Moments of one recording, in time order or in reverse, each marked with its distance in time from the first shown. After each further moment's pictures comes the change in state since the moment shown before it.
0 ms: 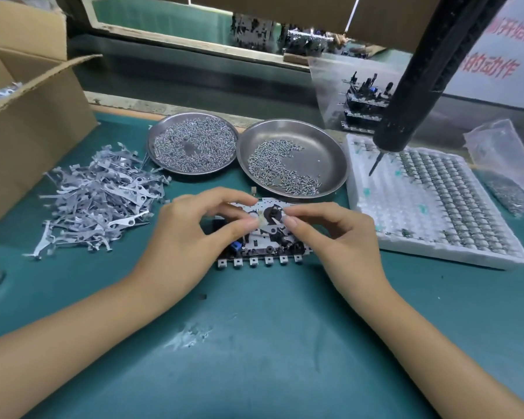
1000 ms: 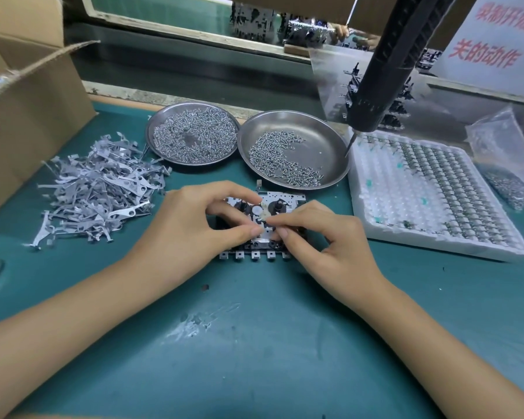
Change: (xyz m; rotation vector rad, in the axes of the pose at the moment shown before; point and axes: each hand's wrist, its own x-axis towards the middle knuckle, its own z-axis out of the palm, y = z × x) left_hand 0.000 0.002 -0.008 0.096 -0.147 -0.075; right_hand -0.008 0.000 0.003 -0.284 -0.205 -0.254
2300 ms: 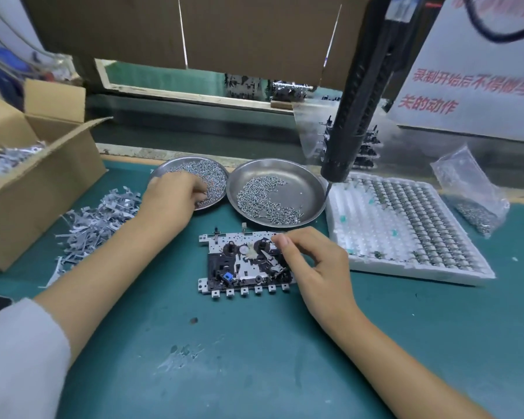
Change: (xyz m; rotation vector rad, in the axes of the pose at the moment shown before) left_hand 0.104 -0.031 -0.030 0.769 0.209 -0.093; right_hand 0.001 0.005 -0.002 0.106 0.278 0.095
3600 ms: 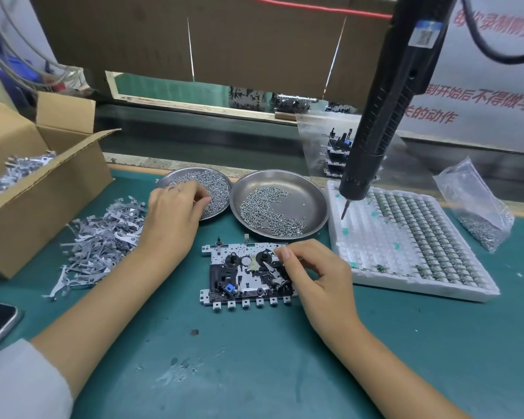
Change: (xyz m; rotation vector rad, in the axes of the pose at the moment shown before) left_hand -0.029 0.008 -0.002 -0.183 0.279 0.118; right_hand 0.002 0.003 -0.001 -0.036 0.006 -0.027
